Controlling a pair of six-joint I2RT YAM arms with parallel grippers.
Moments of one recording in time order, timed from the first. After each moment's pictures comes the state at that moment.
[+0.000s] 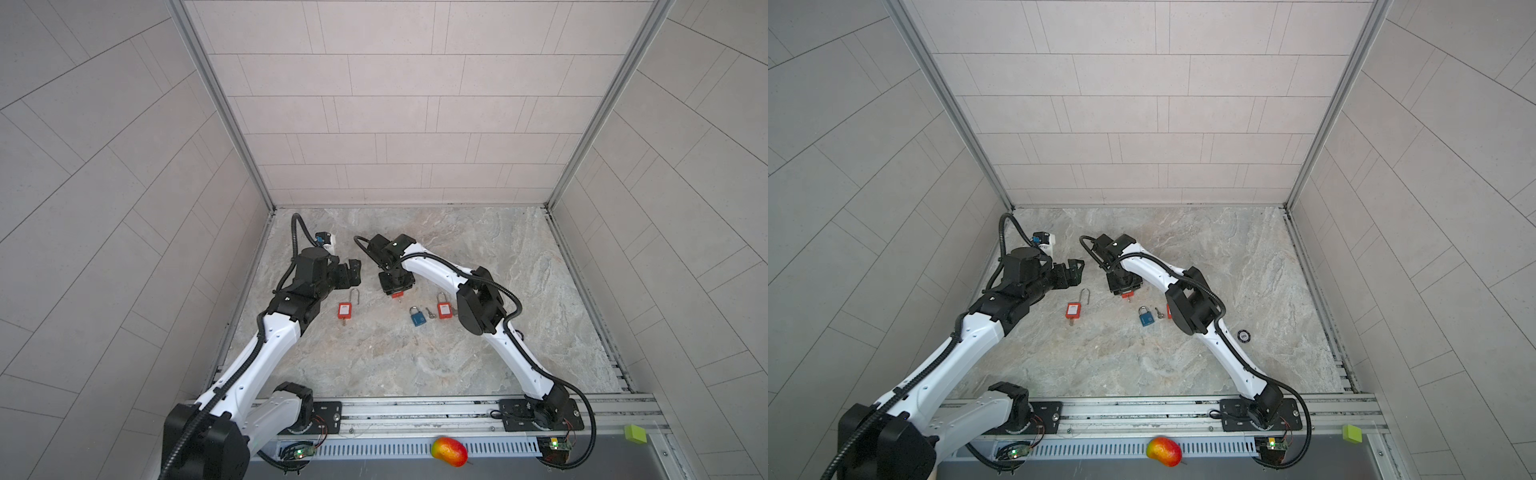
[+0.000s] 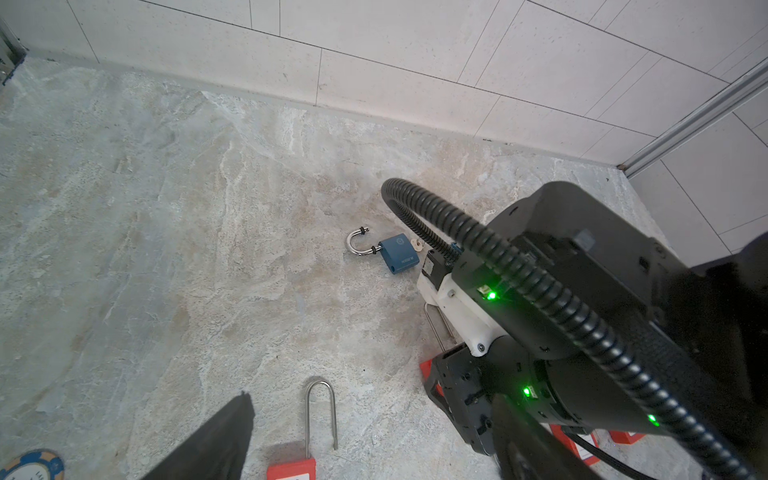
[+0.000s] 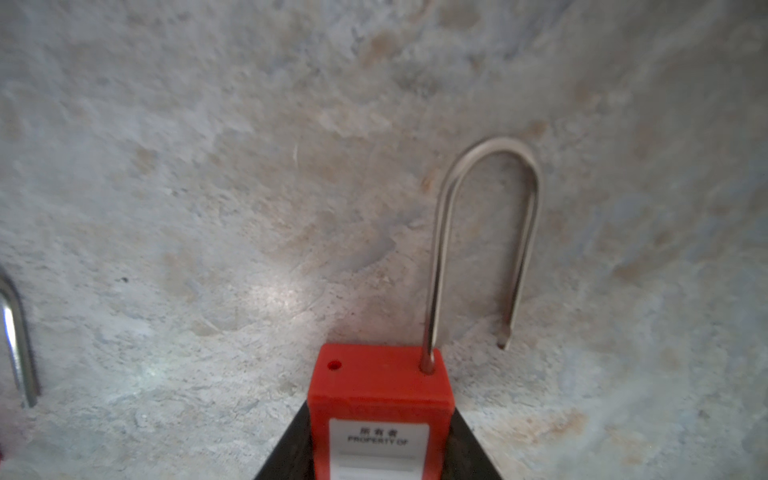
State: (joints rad) left arm -0.26 1.05 0.77 -0.27 0.04 -0.32; right arm 0.76 2.53 2.33 -1.26 0.03 0.48
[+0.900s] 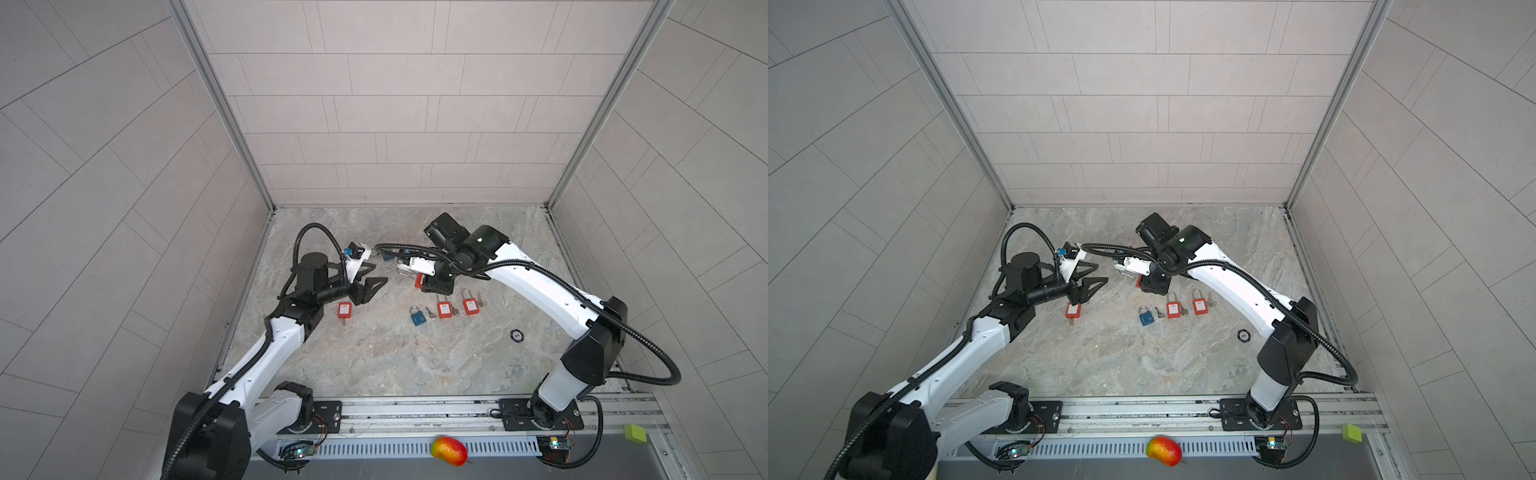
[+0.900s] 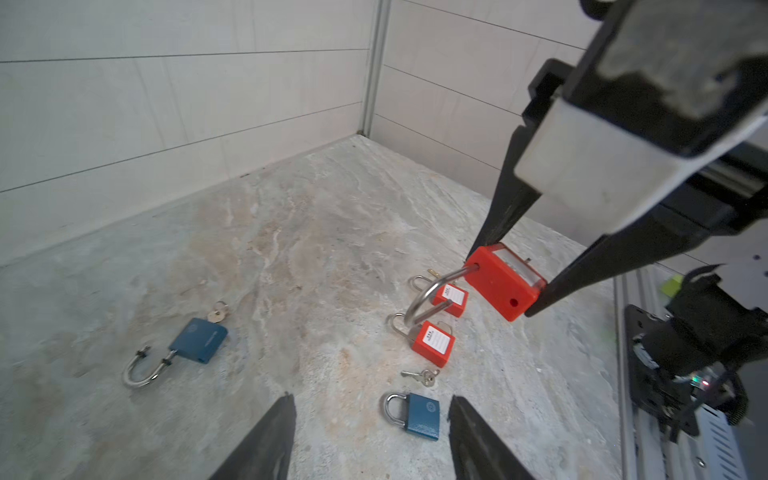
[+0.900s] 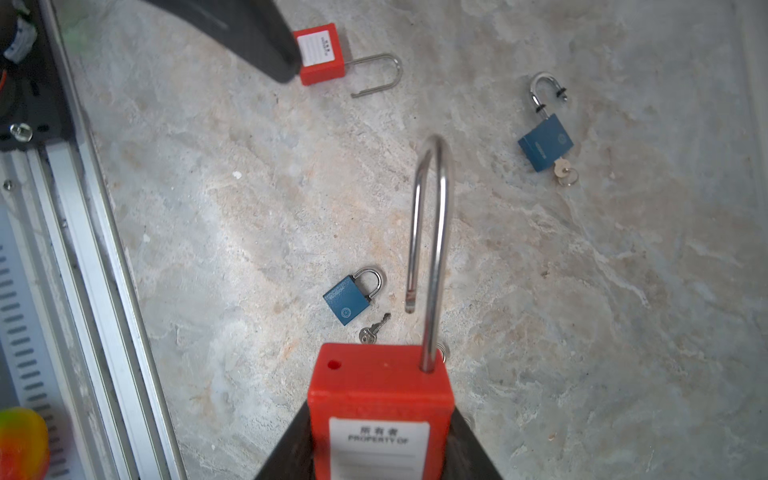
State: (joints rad) left arm -0.27 1.09 0.65 0.08 0.77 0.10; right arm 0.69 1.65 1.66 -1.14 -0.19 -0.61
